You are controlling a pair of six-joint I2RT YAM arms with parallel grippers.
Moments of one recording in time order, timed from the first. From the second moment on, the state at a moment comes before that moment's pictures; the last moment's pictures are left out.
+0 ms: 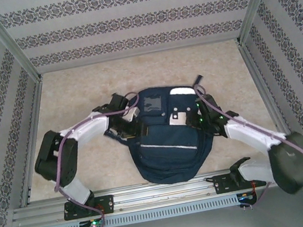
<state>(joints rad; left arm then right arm) -0.48 1.65 1.01 -0.62 0.48 -0.35 0.37 1.27 0.60 -0.25 -0.16 0.71</state>
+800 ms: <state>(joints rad) -0.65 1.28 1.17 -0.86 0.39 0.14 0.36 1.49 1.09 -0.29 -0.10 0.48</state>
